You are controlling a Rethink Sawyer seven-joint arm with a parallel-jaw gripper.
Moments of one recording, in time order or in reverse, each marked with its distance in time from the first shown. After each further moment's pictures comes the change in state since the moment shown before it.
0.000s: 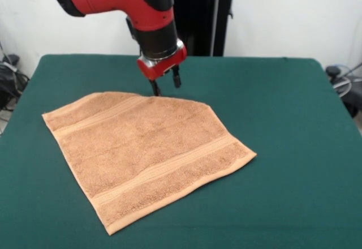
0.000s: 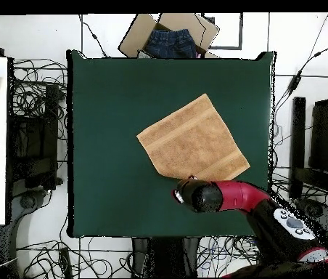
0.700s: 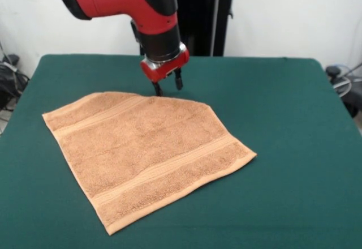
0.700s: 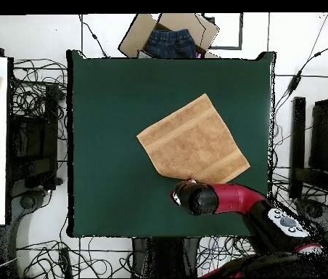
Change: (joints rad) arm 0.040 0.017 -0.049 0.000 0.000 -0.053 0.000
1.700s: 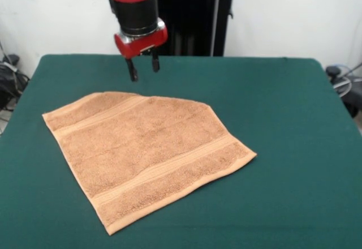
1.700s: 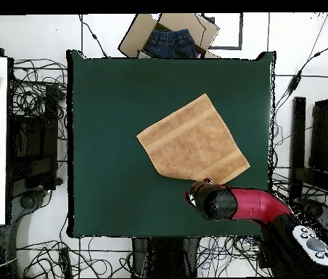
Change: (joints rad) arm -0.051 -0.183 0.000 0.055 0.054 0.073 0.000
